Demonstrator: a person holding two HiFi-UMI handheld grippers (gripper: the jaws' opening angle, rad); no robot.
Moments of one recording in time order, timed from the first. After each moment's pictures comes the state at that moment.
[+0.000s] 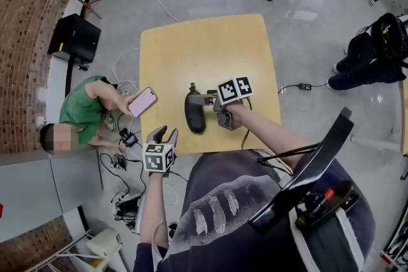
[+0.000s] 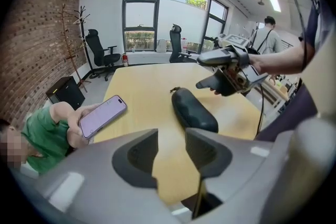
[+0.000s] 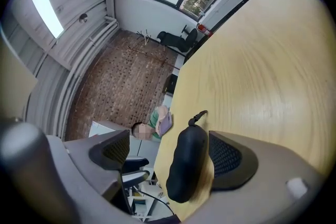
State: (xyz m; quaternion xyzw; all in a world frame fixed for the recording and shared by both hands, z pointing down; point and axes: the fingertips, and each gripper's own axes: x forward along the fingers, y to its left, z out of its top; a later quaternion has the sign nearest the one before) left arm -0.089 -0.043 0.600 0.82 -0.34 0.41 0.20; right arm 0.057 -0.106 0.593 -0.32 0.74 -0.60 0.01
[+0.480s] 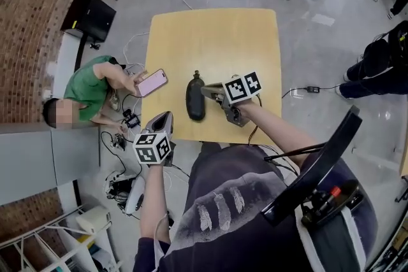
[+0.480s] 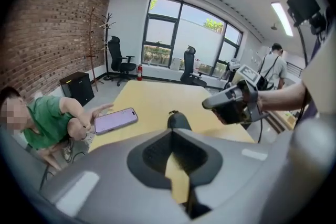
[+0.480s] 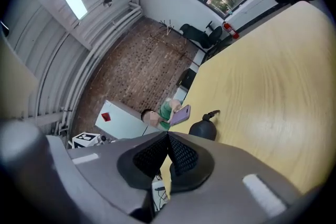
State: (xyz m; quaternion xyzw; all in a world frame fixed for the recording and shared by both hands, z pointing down) left arm -0.053 -0.030 0.535 0.82 -0.42 0.30 0.24; right arm 0.075 -0.068 0.554 -0.25 0.82 -0.52 -0.03
